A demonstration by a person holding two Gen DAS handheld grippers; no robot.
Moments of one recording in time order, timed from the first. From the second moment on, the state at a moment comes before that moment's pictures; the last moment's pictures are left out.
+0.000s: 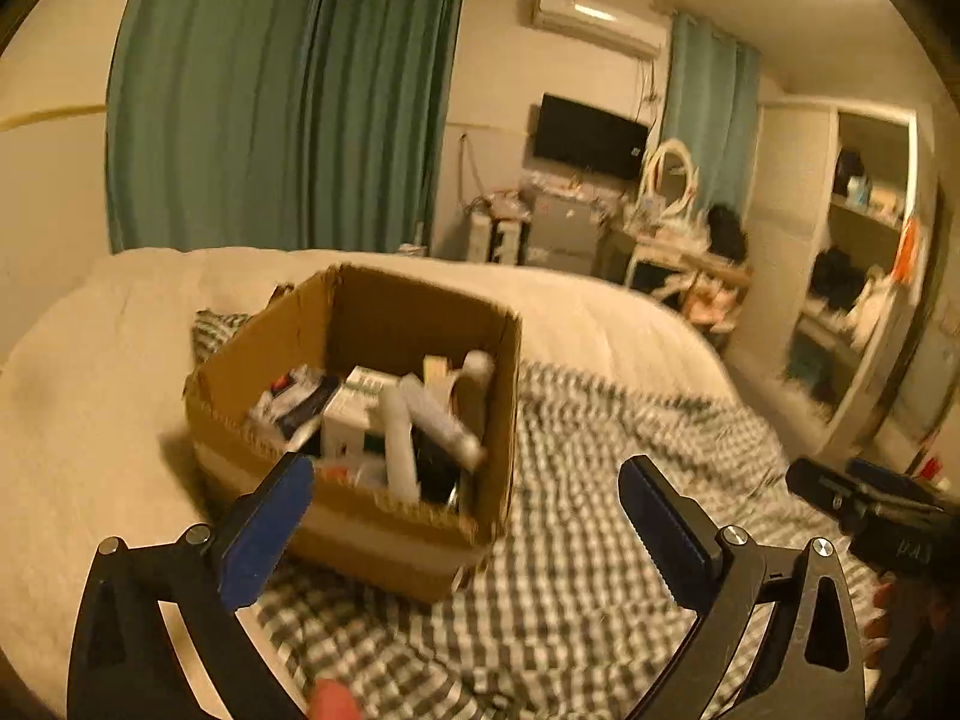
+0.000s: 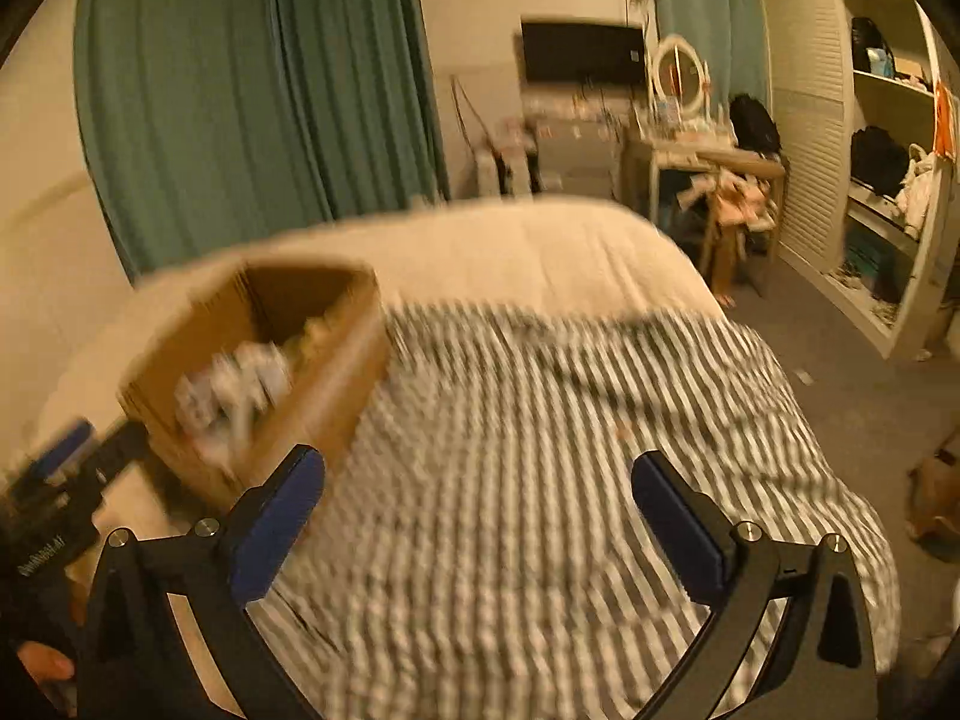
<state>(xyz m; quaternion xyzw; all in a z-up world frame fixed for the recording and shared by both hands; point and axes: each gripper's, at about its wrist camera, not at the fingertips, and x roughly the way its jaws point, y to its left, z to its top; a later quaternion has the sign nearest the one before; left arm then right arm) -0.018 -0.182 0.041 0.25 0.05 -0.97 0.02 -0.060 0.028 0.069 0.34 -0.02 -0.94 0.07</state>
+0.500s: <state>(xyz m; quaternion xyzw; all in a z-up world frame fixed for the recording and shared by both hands) -0.022 -0.174 0.023 0.27 0.06 -0.96 0.03 -0.054 0.016 0.047 0.35 -0.01 -0.94 0.07</state>
